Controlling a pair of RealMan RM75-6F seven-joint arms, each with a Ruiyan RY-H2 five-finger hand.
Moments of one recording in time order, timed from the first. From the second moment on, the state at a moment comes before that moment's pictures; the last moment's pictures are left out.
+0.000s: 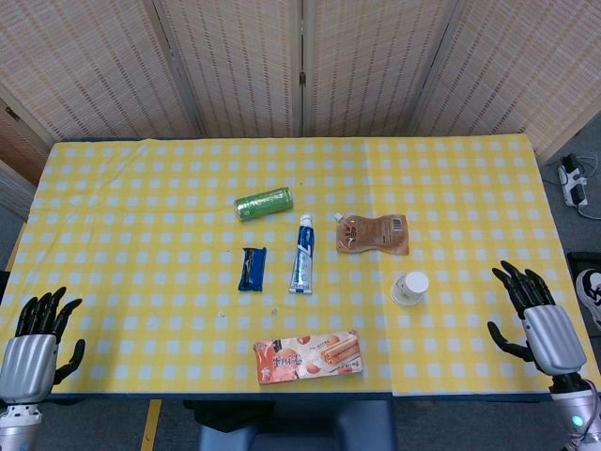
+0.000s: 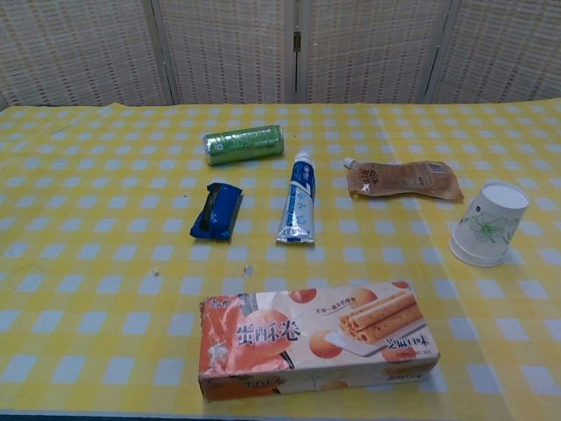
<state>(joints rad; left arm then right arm) -0.03 -1.25 -0.03 -1.59 1.55 1.57 0.18 0.10 -1.10 0.01 -1.60 -1.61 1.47 0.23</state>
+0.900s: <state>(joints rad) -0.03 -1.25 -0.02 -1.59 1.54 1.56 0.18 0.21 -1.08 0.03 -1.68 -1.53 1.26 0.09</state>
